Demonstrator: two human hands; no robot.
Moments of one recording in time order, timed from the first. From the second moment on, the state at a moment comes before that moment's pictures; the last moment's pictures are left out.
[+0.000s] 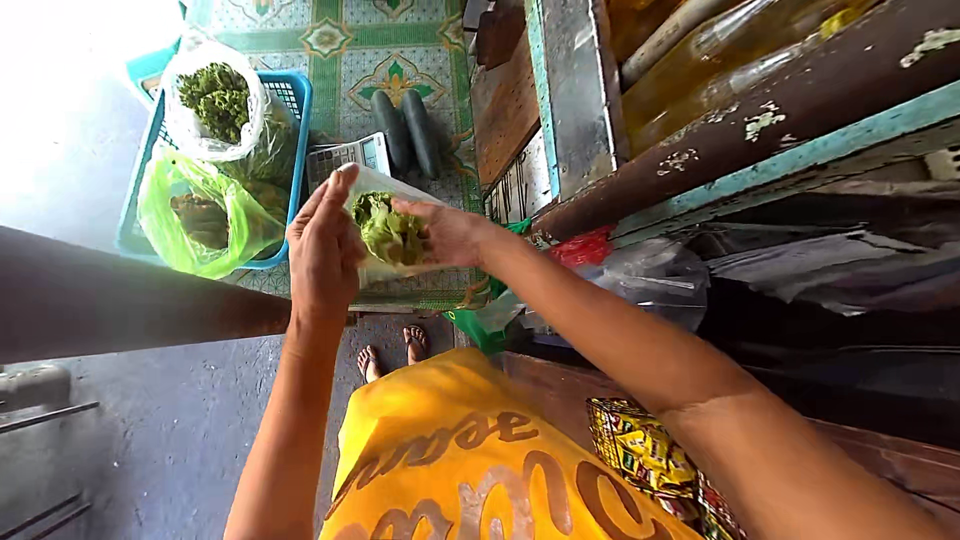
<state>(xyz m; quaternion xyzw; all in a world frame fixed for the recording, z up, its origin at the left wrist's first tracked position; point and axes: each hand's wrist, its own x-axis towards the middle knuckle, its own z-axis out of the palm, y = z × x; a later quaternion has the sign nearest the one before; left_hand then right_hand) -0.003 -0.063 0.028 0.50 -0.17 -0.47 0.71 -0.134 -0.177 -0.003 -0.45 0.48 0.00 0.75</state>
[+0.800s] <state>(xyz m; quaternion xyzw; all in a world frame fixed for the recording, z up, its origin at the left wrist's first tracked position) 0.000 -0.075 0.039 0.51 -0.17 -0.46 0.71 -0.113 -0.224 0.025 -0.89 0.19 -0.30 0.29</state>
